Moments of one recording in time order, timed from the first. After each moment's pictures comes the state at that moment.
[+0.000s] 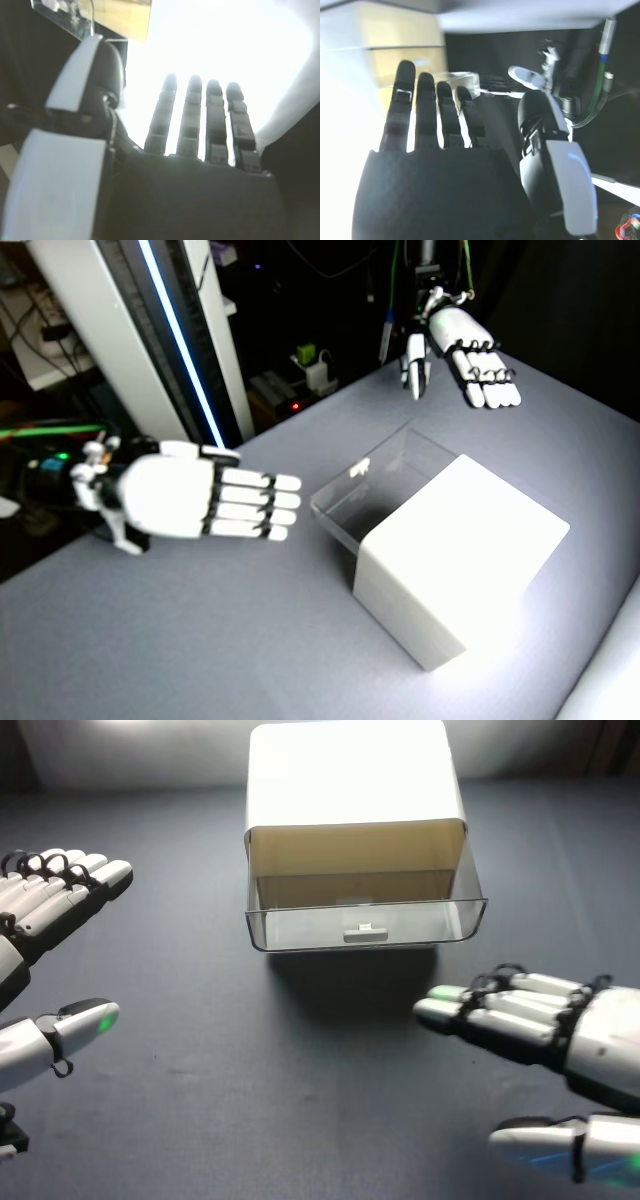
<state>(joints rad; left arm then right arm) 1.19 -0.88 1.01 -0.23 -1.37 0.76 -0.96 -0.99 0.96 -0.19 0.99 -0.58</state>
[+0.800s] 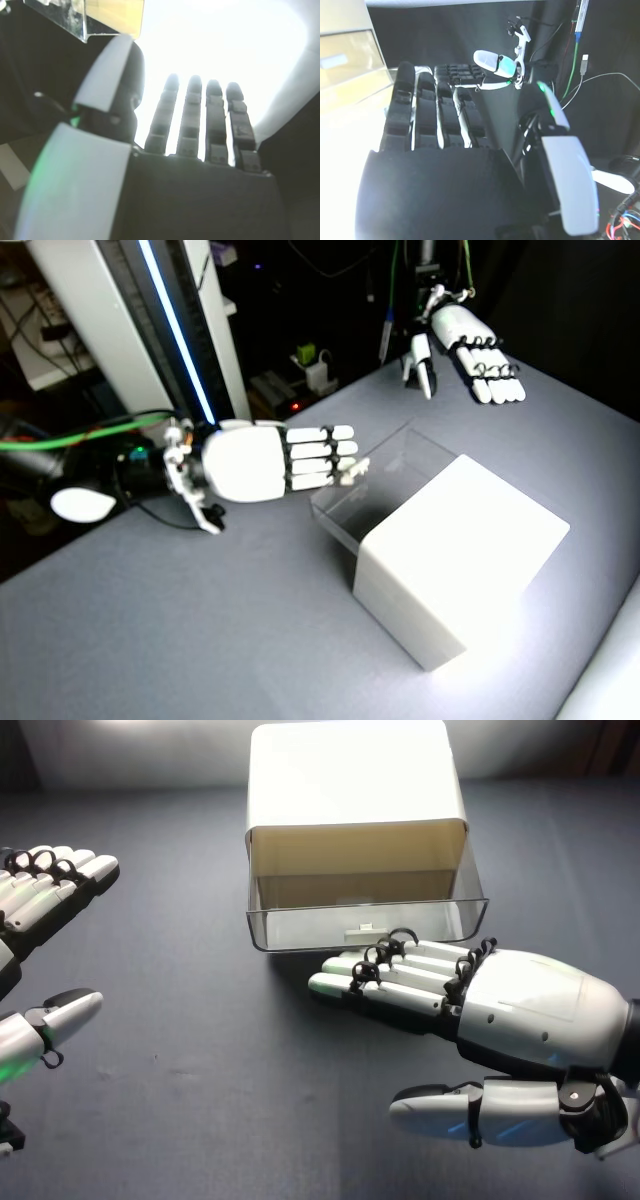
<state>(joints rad) 1.19 -0.88 1.01 -0.26 -1.38 0.76 -0.77 -1.12 1.06 -0.32 0.91 -0.54</state>
